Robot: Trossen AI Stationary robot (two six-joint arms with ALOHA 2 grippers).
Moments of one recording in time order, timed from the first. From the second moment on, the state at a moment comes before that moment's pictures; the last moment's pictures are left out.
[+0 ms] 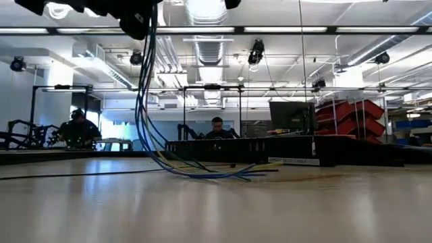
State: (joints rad) left arm -0.34 1.13 0.63 0.28 -0.12 -0.03; right arm 0.31 1.82 1.23 0.42 0.44 -0.07
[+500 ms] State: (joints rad) left arm -0.33 1.21 0.70 0.26 -0.12 0.00; right arm 0.31 1.86 1.24 0.42 0.31 -0.05
